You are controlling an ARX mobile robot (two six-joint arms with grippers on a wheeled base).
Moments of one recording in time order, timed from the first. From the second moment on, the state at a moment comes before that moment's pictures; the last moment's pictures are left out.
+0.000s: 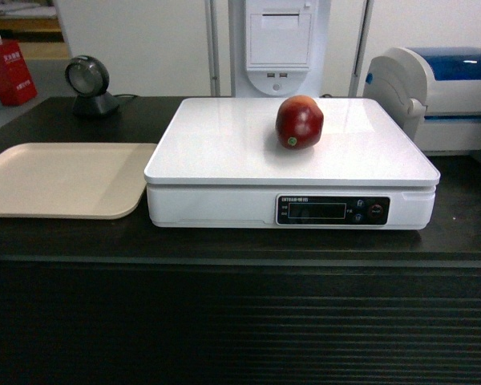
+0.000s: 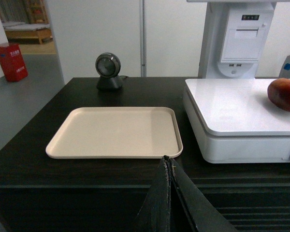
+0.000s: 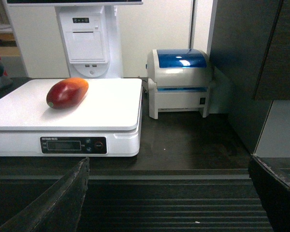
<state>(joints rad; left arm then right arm) 0.00 0.38 0.01 0.38 0.00 -0.01 0.00 0.01 0.01 0.00 0.00 0.00</state>
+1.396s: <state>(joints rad) 0.00 0.01 0.01 0.00 0.00 -0.01 0.00 0.01 0.01 0.00 0.00 0.00</state>
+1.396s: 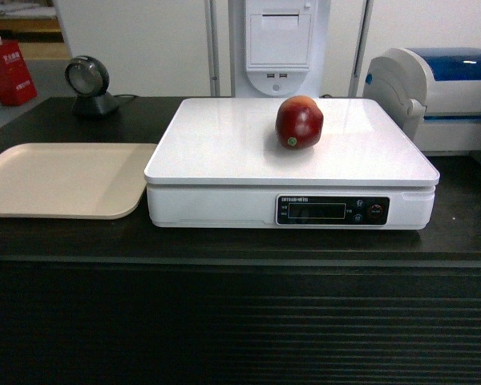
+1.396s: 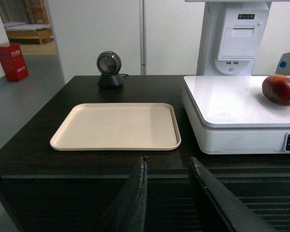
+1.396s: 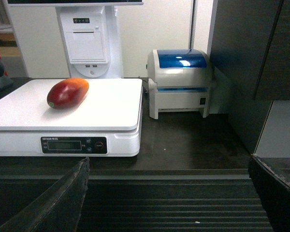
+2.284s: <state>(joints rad) 0.00 0.01 0.01 0.00 0.00 -0.01 0.00 0.01 0.01 0.00 0.00 0.00</state>
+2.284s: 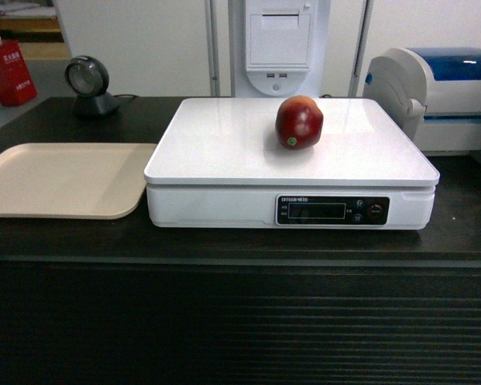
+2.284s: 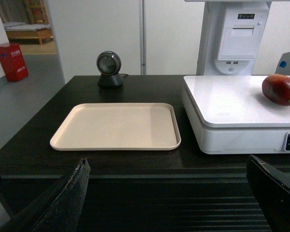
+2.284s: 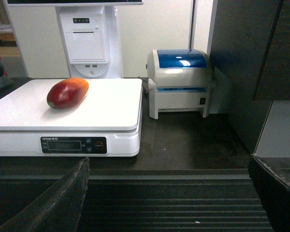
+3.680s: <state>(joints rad) 0.00 0.01 0.01 0.00 0.00 -0.01 0.00 0.01 0.01 0.00 0.00 0.00</state>
